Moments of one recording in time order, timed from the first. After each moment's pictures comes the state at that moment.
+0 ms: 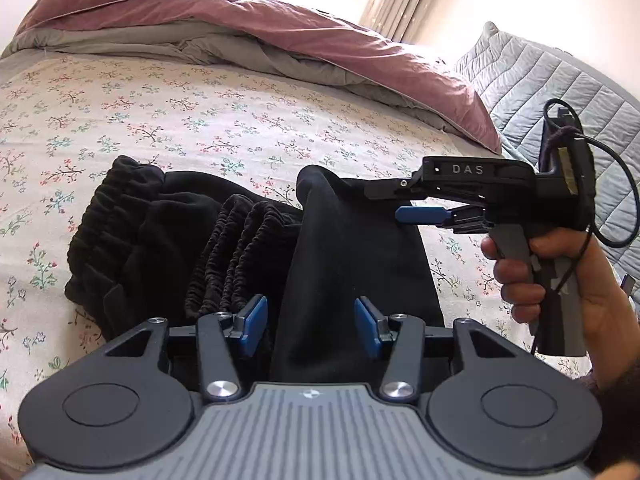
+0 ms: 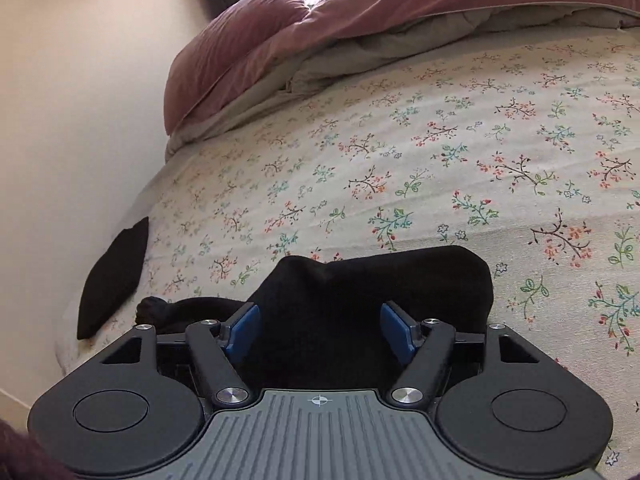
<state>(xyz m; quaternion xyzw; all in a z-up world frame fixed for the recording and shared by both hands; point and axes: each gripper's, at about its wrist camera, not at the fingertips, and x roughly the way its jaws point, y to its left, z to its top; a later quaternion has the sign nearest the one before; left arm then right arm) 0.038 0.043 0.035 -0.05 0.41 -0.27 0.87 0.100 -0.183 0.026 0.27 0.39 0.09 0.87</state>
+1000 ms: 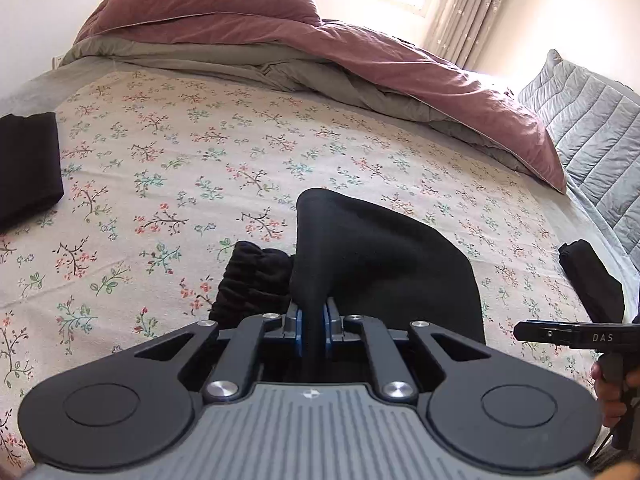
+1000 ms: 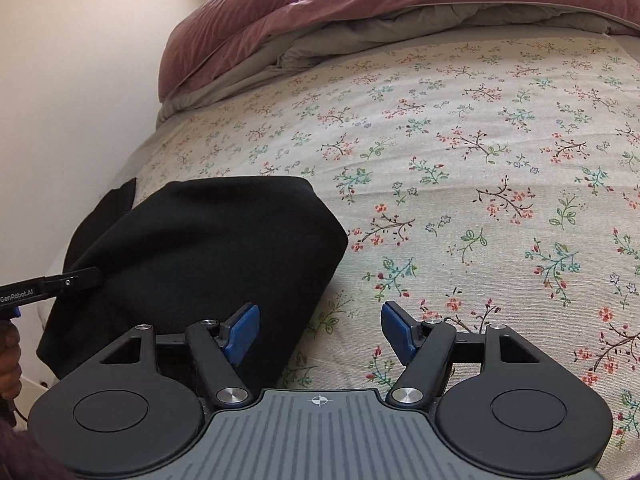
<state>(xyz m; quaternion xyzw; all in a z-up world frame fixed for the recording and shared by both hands) 0.120 0.123 0.052 -0.06 0.40 -0.17 0.90 0.061 -0.189 0.023 0.23 0.42 0.09 0.88</state>
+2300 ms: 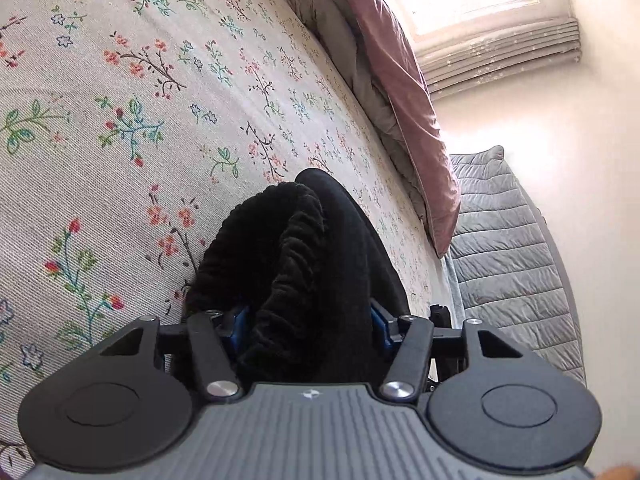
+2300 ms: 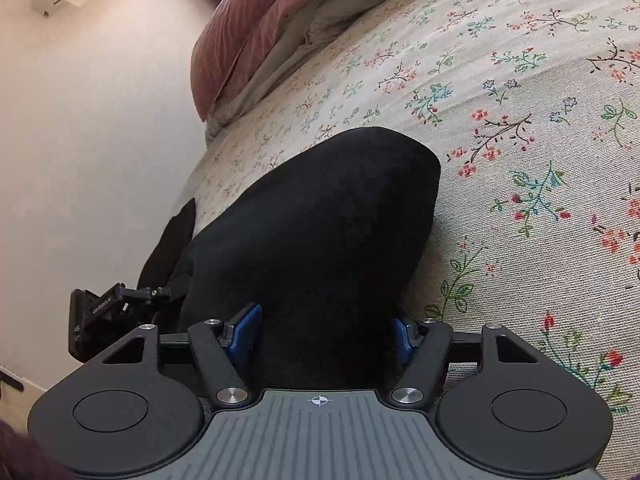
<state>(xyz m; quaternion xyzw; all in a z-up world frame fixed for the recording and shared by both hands) 0.204 0.195 -0.066 -0.37 0.46 -0.32 0.74 0.093 -0.137 -0.051 0.38 0.38 0.16 0.83</state>
